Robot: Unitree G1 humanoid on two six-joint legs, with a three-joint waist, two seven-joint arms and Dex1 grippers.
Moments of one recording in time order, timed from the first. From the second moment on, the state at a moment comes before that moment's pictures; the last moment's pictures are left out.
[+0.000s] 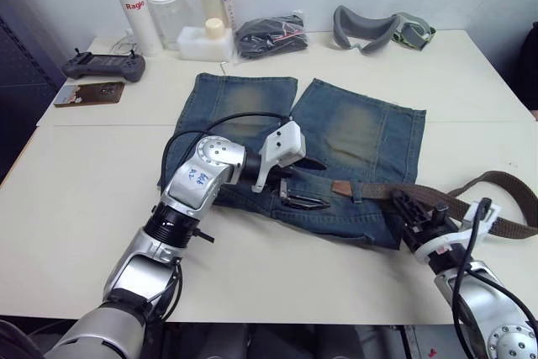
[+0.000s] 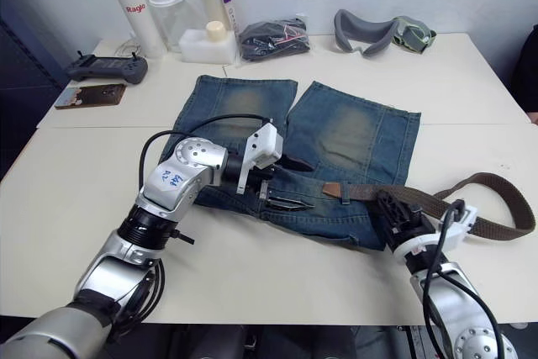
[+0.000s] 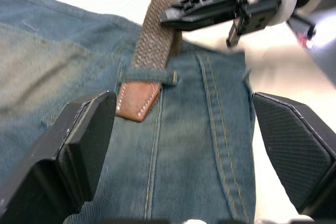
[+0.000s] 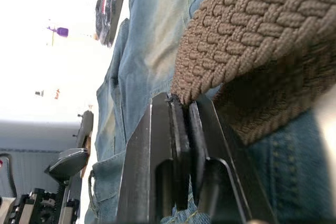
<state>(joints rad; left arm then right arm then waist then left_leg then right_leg) -0.81 0.33 -0.32 0.09 -0.23 0.51 -1.09 0.21 -0.33 -0.31 -0.55 1.69 0.46 -0.32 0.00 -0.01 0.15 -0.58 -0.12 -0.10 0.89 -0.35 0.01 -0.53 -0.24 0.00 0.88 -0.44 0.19</state>
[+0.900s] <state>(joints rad) -0.86 0.21 -0.48 0.41 0.25 -0.17 -0.74 0.12 -0.28 -0.21 -0.54 1.57 0.49 -0.32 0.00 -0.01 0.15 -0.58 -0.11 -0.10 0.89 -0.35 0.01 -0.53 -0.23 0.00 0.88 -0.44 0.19</state>
